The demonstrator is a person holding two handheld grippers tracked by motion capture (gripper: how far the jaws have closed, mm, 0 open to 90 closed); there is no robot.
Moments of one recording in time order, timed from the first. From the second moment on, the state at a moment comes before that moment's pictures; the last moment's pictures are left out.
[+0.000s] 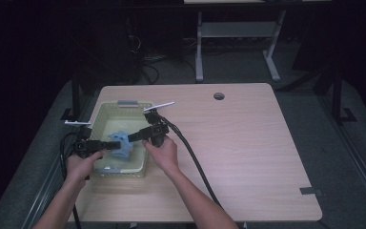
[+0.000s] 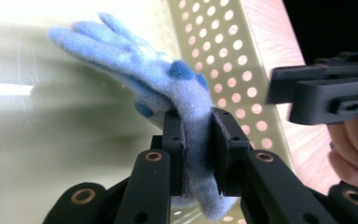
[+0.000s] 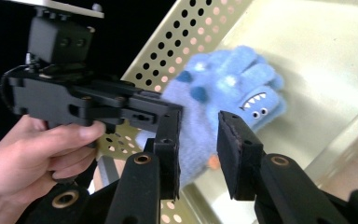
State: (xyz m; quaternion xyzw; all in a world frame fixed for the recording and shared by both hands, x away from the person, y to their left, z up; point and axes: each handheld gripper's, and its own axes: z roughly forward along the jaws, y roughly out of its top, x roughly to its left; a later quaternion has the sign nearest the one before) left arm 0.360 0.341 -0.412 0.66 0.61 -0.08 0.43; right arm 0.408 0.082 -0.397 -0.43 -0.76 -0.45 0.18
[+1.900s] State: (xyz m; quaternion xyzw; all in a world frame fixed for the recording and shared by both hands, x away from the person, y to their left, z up) left arm 0.391 0.307 -0.380 0.71 0.61 -0.01 0.35; right arm 0.385 0.009 -0.385 -0.43 -0.73 -0.49 0.18
